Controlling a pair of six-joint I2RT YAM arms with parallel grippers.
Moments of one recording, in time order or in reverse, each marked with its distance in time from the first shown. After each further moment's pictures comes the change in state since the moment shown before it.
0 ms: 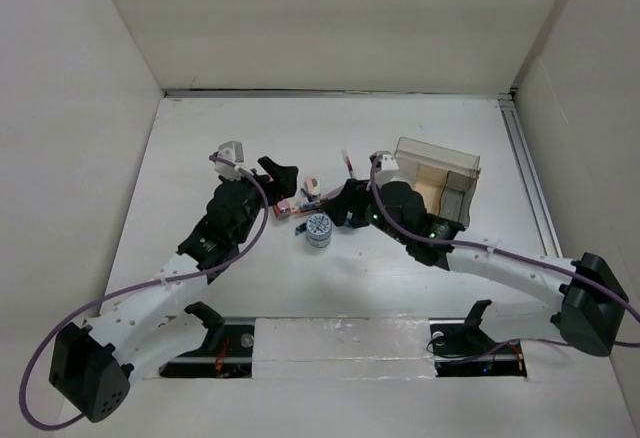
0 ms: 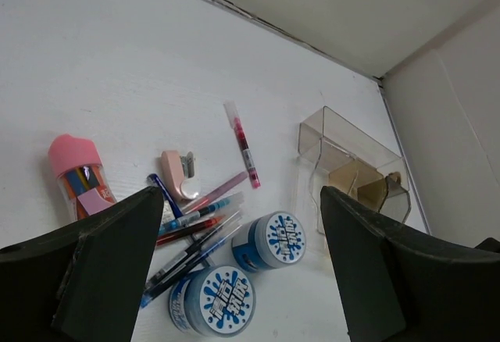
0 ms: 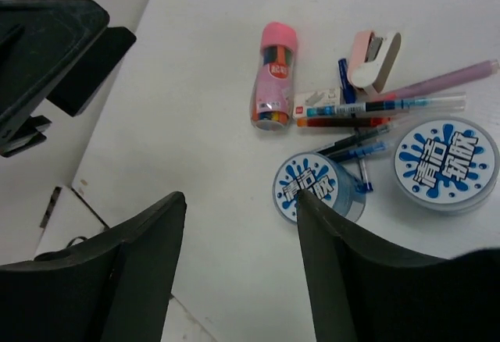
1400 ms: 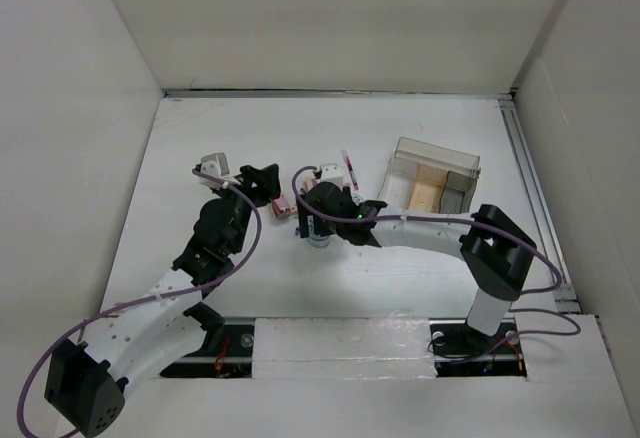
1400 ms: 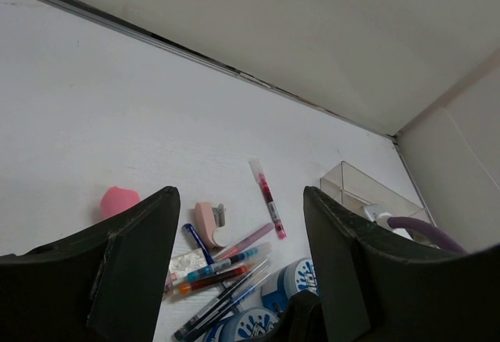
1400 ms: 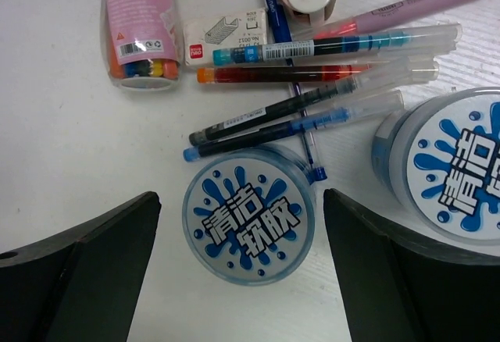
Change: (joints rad) left arm 0.002 -0.105 -0.135 0.205 -0.121 0.137; right arm 0.087 0.524 0.356 -0.349 0.188 -0.053
